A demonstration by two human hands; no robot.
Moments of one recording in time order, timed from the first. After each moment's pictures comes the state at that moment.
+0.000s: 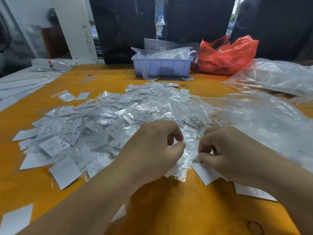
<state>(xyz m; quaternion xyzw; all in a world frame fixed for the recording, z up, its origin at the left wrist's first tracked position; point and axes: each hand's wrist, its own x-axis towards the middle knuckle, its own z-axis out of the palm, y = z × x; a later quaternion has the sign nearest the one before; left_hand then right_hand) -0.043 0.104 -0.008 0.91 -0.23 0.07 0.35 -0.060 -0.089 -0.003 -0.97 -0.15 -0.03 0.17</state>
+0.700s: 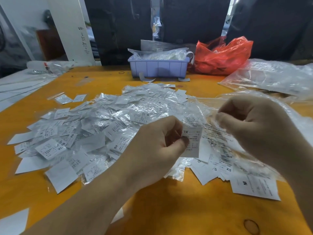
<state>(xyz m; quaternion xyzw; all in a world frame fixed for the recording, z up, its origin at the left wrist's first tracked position) -0.049 0.101 -0.005 0.83 -0.27 0.02 0.49 -0.066 -0.104 0.026 -0.91 -0.05 -0.23 0.35</state>
